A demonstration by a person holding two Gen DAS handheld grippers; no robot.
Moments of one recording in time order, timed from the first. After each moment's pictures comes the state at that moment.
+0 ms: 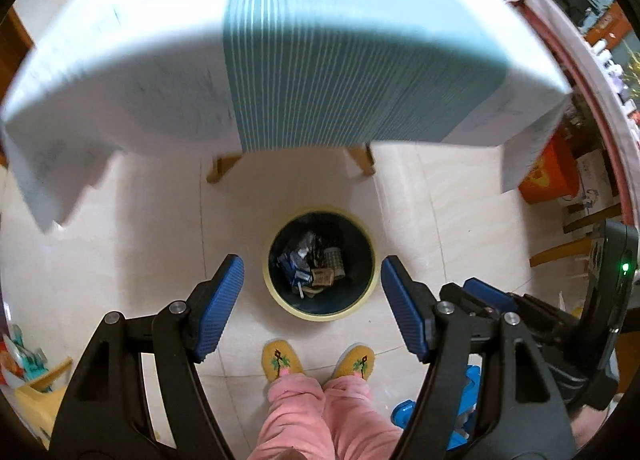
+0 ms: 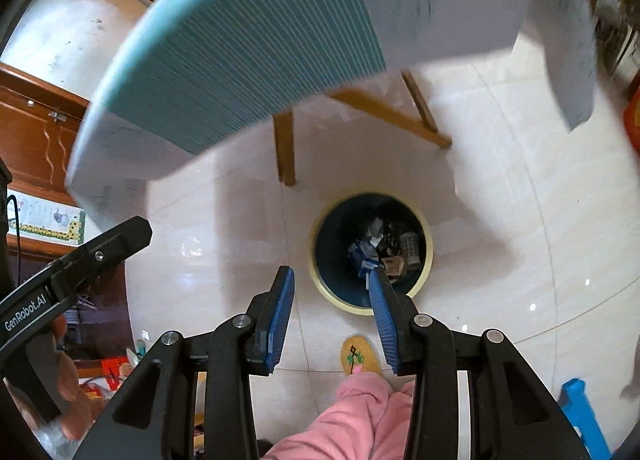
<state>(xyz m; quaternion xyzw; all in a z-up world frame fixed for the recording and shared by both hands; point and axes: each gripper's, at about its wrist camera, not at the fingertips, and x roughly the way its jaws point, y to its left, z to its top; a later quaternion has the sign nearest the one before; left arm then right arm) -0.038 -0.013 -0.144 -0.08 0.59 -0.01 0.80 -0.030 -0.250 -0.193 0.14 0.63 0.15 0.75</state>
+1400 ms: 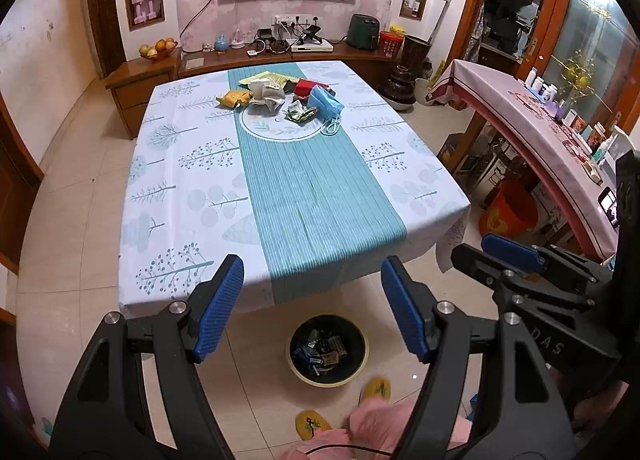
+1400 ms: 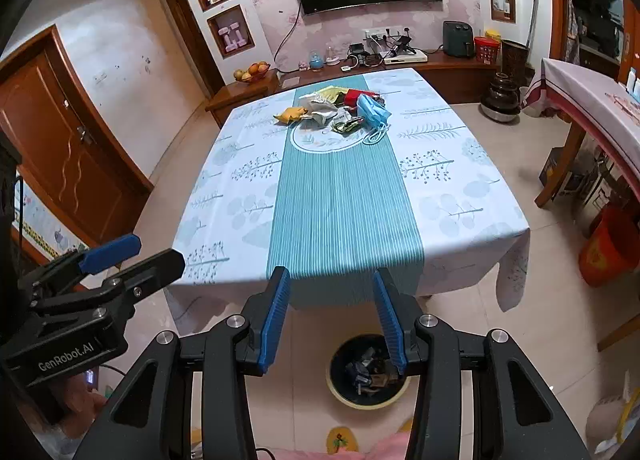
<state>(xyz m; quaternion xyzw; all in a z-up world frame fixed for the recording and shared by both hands) -0.030 0.030 0.118 -0.03 0.44 -0.07 0.89 -0.018 -0.187 0.122 0.06 0.45 0.14 0.88</state>
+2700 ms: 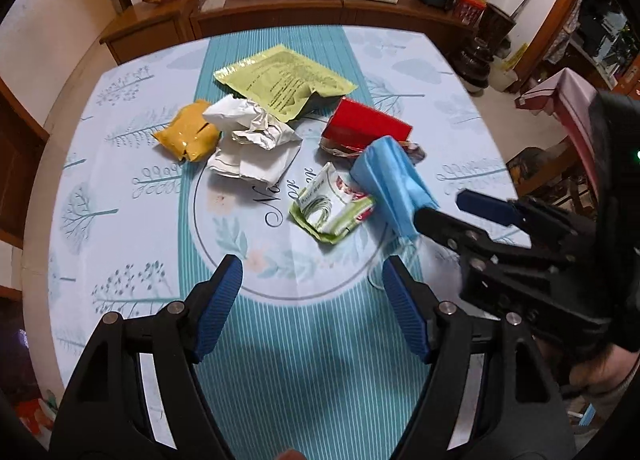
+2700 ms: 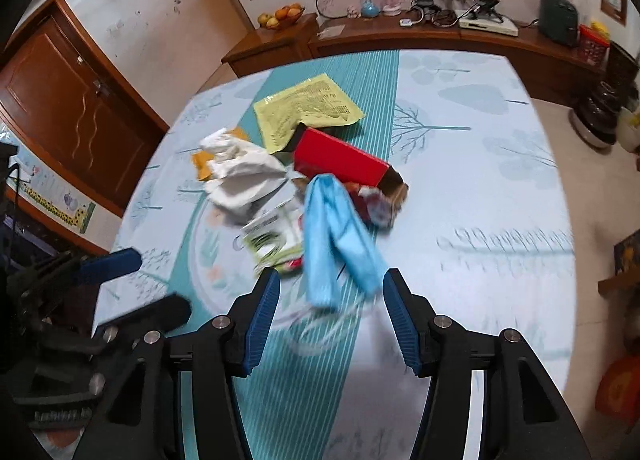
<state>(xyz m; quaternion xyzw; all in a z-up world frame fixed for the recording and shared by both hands) 0.439 -0.009 -0.025 -0.06 0.56 0.02 0.83 0.520 -0.184 -0.049 0.00 0.54 0.28 0.80</state>
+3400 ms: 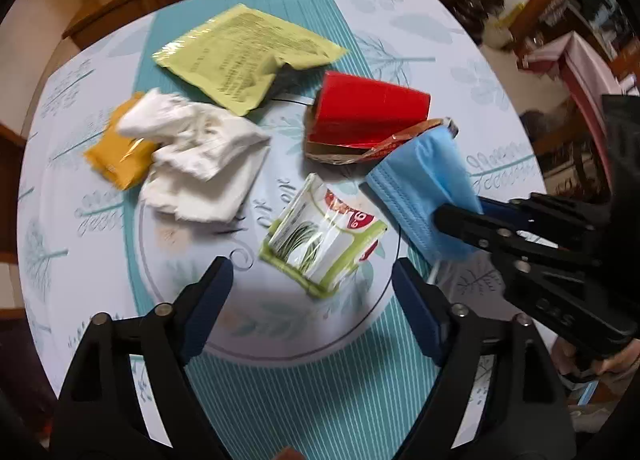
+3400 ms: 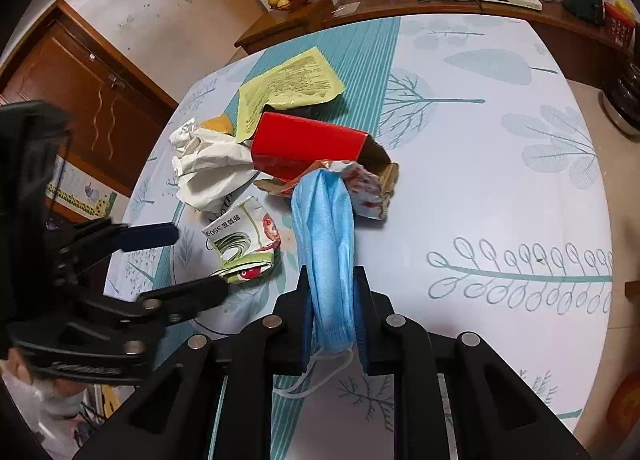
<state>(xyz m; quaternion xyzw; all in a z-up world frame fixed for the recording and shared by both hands) 0.506 -0.022 -0.086 -0.03 0.62 -0.02 0.78 0.552 -0.201 -0.097 0.03 0.56 0.32 0.76</state>
